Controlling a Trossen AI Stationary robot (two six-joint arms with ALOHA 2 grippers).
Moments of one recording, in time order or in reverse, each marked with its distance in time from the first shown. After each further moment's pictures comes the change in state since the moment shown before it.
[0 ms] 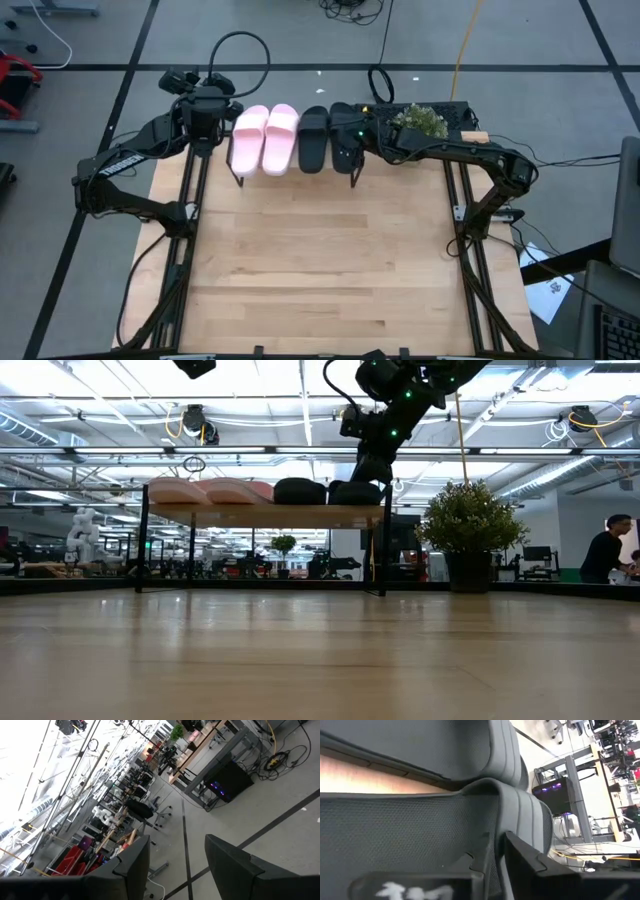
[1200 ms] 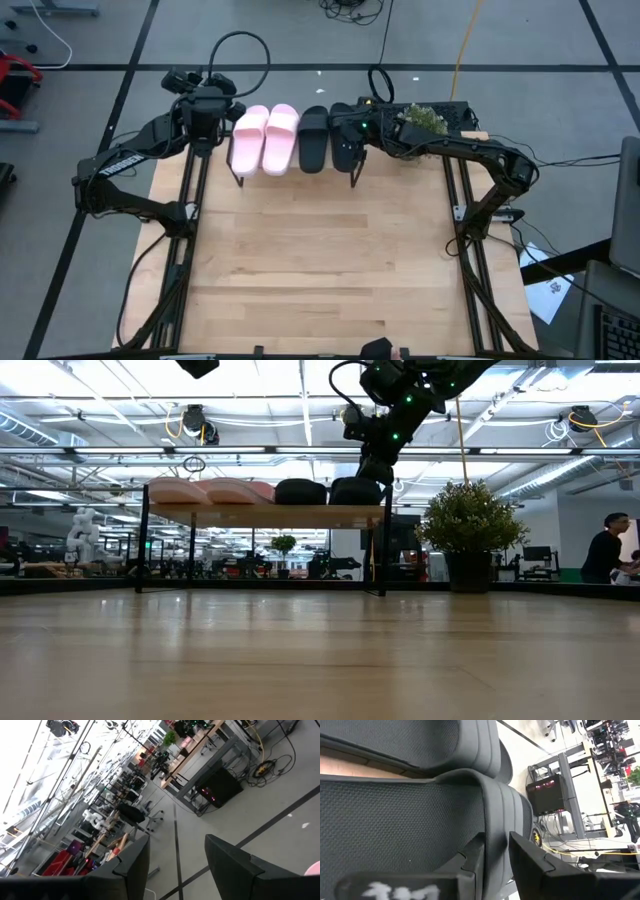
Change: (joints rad) left arm 0.000 0.000 0.000 0.000 0.050 -0.028; right arm -0.063 0.000 0.000 0.034 -0.002 -0.049
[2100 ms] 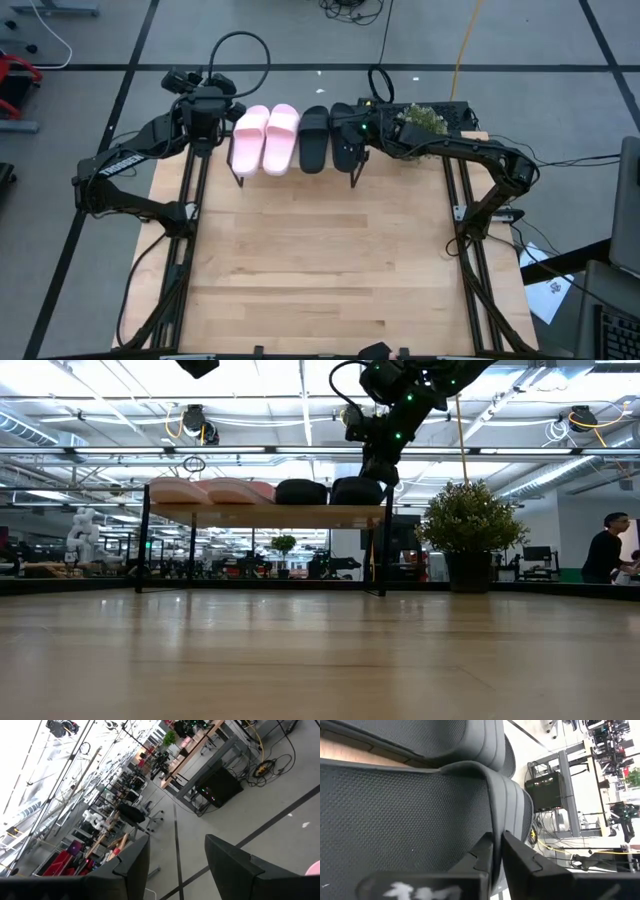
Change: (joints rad) left arm 0.000 0.000 0.000 0.000 0.001 0.004; right arm 0.011 -0.002 0.002 -0.044 0.037 -0.034
